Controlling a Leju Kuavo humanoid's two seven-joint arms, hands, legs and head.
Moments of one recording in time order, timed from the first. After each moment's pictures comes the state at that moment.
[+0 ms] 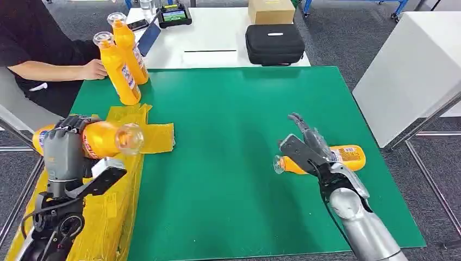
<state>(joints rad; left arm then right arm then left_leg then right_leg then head) -0.08 0.27 -0.18 -1.73 -1.02 0.46 -0.05 -0.27 -0.26 0.37 -1.48 0.39 -0.09 0.09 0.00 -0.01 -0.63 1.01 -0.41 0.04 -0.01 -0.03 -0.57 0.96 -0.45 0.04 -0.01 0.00</state>
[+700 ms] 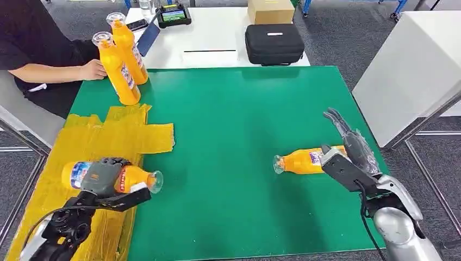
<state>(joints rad) -0.13 0.34 -0.29 -1.33 -1.06 0.09 -0.05 -0.10 -0.41 0.21 -1.75 0.39 -0.06 0.01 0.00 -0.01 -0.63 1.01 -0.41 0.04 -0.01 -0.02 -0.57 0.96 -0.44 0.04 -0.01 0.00</state>
